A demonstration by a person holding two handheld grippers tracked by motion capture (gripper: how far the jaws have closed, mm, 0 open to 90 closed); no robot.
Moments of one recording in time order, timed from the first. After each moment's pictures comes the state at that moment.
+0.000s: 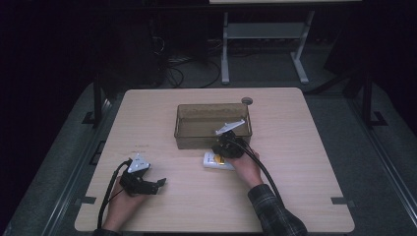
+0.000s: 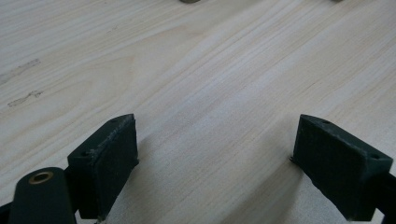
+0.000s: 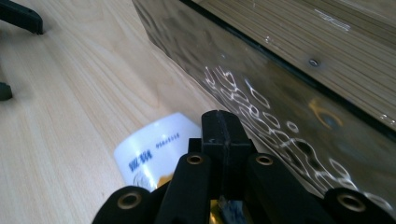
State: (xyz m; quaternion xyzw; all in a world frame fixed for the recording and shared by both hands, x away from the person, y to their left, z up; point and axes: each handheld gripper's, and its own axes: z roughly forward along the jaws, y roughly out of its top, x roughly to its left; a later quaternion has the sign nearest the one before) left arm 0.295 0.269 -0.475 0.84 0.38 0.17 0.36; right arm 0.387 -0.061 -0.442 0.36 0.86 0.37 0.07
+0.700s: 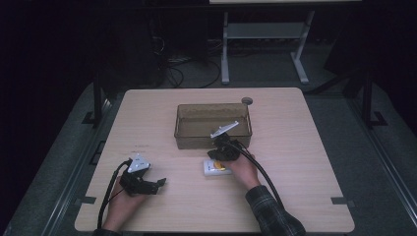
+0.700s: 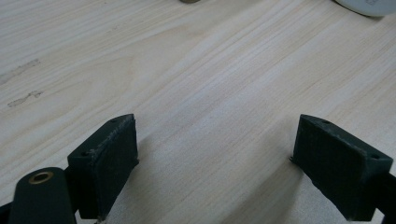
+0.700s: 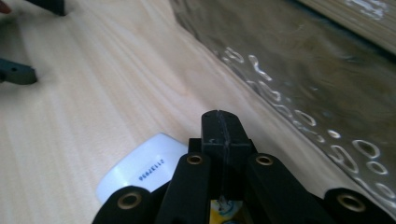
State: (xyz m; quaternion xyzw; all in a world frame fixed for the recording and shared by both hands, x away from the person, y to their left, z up) left arm 0.295 0.269 -0.475 0.84 0.38 0.17 0.36; right arm 0.383 -0.048 -0.447 0.34 0.87 0.35 0.03
